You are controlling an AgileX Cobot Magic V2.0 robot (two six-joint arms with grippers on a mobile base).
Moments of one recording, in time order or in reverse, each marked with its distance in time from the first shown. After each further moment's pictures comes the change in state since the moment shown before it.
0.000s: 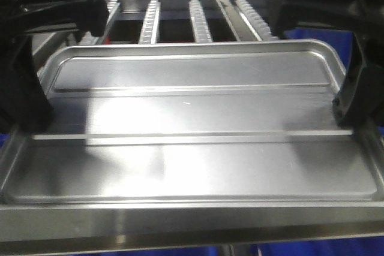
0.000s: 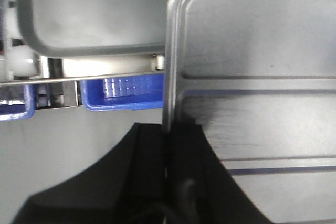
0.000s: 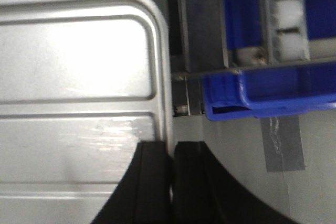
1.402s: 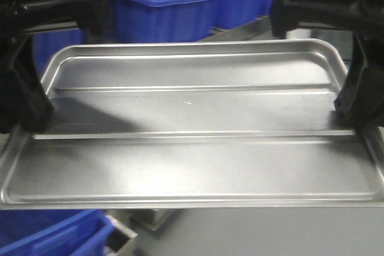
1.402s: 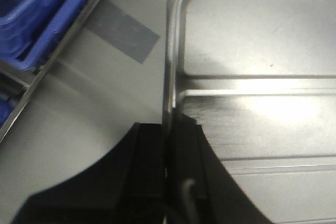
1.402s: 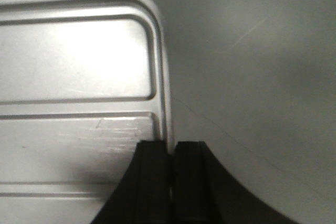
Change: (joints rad) left arm 0.000 0.000 0.000 0.000 -0.002 0.000; right arm 0.000 0.000 0.000 0.000 0.003 -0.001
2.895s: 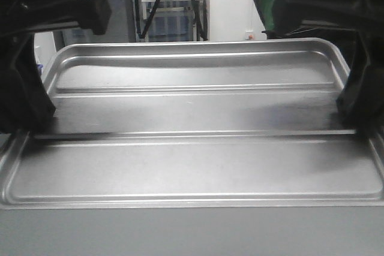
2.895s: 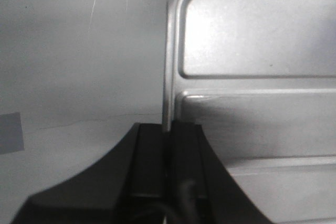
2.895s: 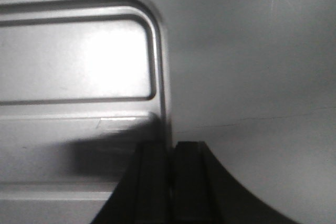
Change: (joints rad) left arm -0.001 0.000 0.000 0.000 -0.003 0.000; right arm 0.000 -0.004 0.000 0.000 0.005 0.002
